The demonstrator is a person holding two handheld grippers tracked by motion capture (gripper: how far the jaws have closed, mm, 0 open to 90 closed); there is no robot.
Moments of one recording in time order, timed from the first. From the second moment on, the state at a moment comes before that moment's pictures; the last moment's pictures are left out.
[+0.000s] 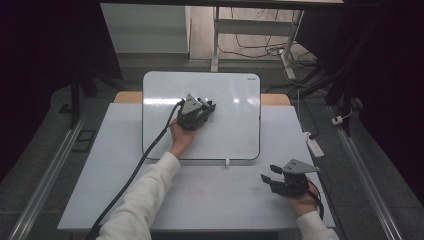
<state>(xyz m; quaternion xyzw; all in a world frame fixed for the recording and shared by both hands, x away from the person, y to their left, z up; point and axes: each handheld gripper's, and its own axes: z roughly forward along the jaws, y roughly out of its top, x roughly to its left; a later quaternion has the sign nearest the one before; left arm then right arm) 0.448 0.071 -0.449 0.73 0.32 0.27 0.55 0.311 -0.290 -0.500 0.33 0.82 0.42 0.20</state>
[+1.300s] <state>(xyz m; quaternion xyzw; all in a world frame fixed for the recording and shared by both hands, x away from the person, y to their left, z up) 0.442 0.092 -0.452 0.72 0.34 0.27 0.55 0.311 -0.291 -0.499 0.33 0.82 0.42 0.20</state>
